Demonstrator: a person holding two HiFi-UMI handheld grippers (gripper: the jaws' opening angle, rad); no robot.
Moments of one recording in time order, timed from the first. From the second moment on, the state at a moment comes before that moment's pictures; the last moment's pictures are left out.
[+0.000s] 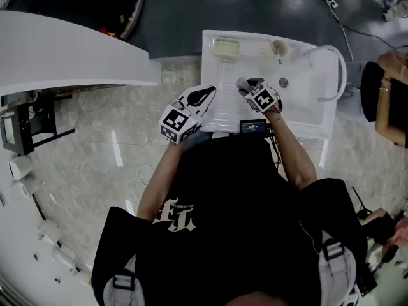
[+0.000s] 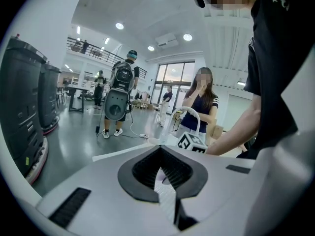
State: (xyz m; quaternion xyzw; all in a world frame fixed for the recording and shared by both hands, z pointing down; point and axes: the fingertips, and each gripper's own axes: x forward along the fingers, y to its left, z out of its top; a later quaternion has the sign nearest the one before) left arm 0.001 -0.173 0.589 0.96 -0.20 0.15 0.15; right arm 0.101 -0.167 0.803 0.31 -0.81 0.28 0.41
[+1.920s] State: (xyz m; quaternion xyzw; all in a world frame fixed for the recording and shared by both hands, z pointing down) left arm -0.005 -0.191 0.543 0.97 -0.21 0.09 0.13; right arm 0.156 -0.167 0.543 0.51 -0.84 0.16 0.12
